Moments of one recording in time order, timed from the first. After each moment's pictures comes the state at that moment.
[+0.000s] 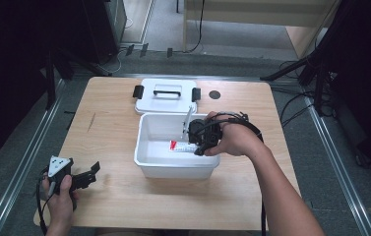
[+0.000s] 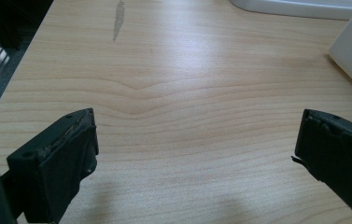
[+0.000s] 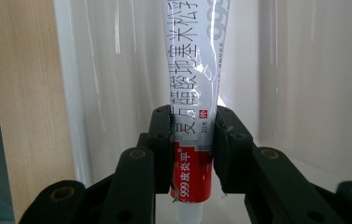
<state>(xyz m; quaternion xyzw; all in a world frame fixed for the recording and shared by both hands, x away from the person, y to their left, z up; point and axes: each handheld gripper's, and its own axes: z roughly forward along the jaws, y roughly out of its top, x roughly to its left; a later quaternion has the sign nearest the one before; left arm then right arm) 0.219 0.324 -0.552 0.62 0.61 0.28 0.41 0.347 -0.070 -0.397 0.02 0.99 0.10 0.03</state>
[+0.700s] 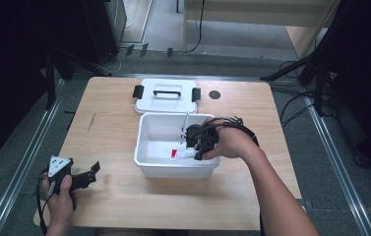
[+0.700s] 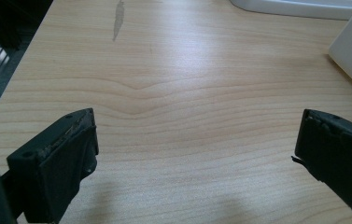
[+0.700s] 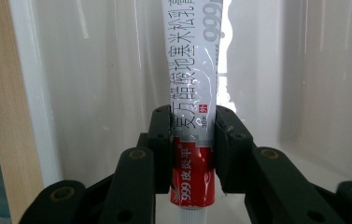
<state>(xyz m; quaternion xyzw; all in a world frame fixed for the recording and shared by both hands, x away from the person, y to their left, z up) 0.219 0.324 -0.552 0.62 0.61 0.28 0.41 0.350 -0.065 -0.423 0.03 1.00 0.07 0.01</state>
